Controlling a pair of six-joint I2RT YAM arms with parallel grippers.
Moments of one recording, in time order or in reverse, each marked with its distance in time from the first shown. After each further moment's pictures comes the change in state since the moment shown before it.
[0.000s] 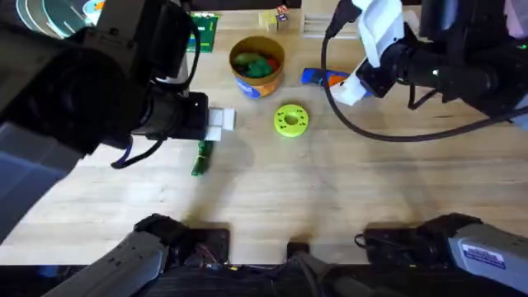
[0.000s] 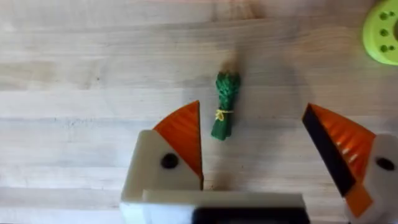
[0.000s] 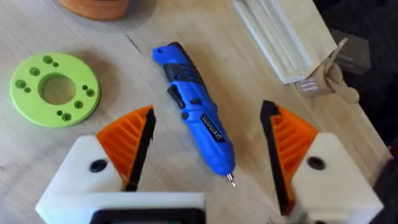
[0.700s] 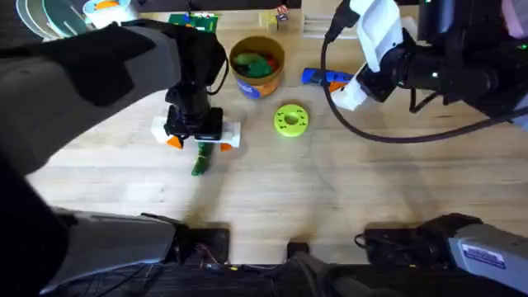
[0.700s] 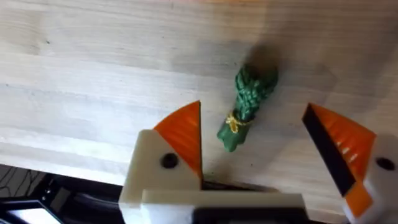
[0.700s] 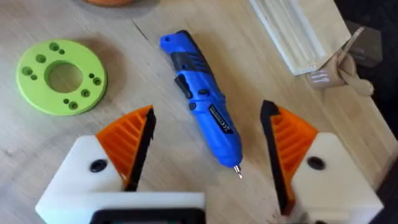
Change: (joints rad) left arm 0.118 0.522 -0.014 0.019 0.067 -0.035; right arm 0.000 0.000 0.000 -0.048 0.000 0.000
